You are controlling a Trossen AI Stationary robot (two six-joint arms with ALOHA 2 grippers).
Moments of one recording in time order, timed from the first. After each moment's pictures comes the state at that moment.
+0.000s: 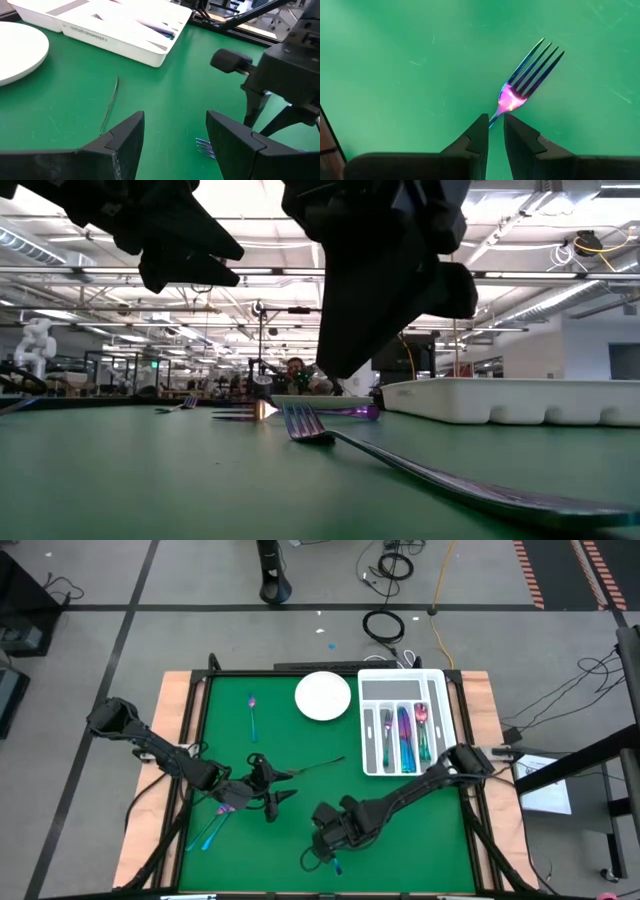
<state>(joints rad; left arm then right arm) -0.49 1.33 0.61 0.20 -0.61 -0.54 0.46 2.14 1.67 -0.70 0.20 1.06</state>
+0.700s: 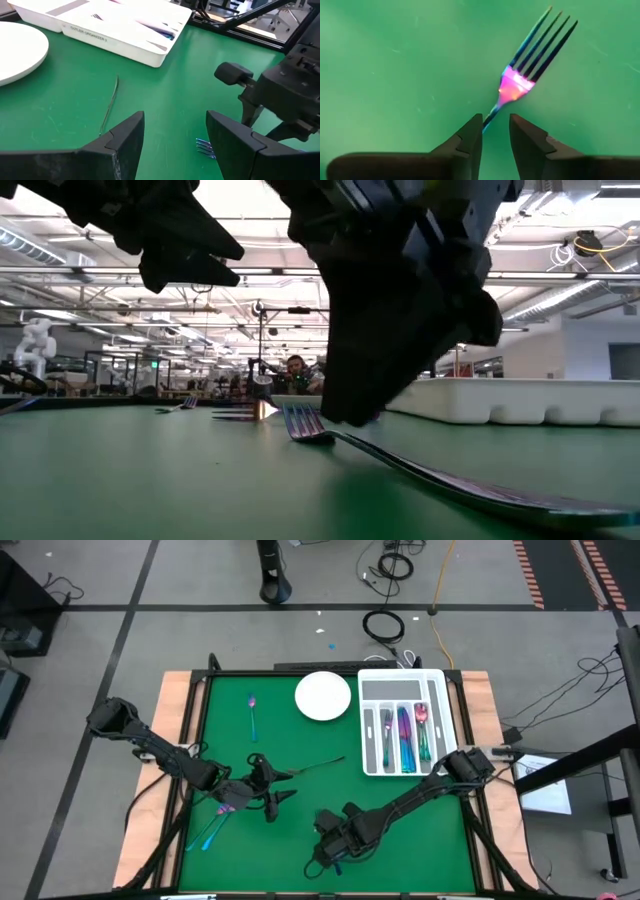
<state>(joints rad) -0.49 1.33 0.61 0.20 -0.61 -0.54 0.51 2.21 1.67 -0.68 0.26 1.14</state>
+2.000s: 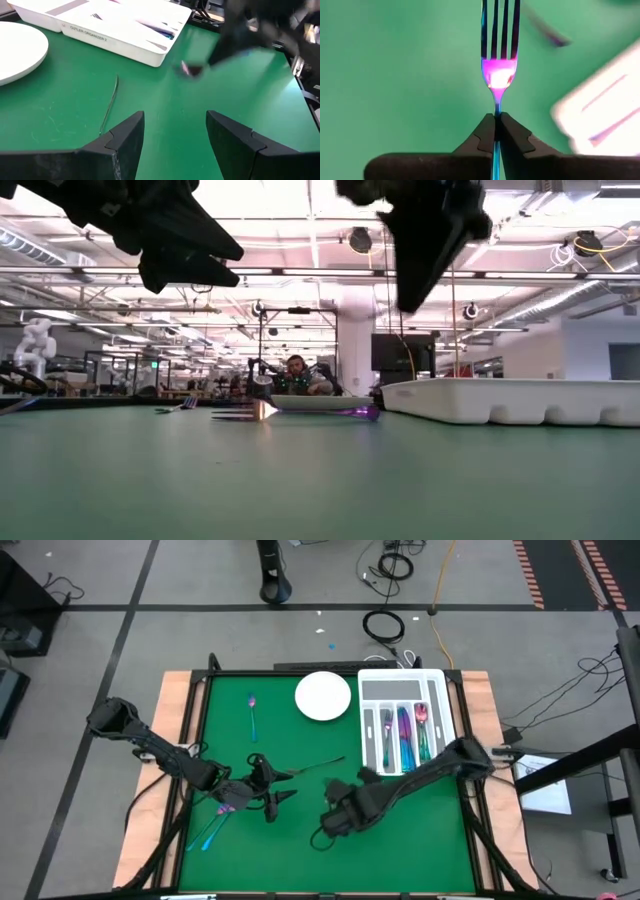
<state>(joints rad) -0.49 1.33 0.61 0.20 -0.61 -0.54 0.41 2.08 1.82 -1.28 0.38 1.01</state>
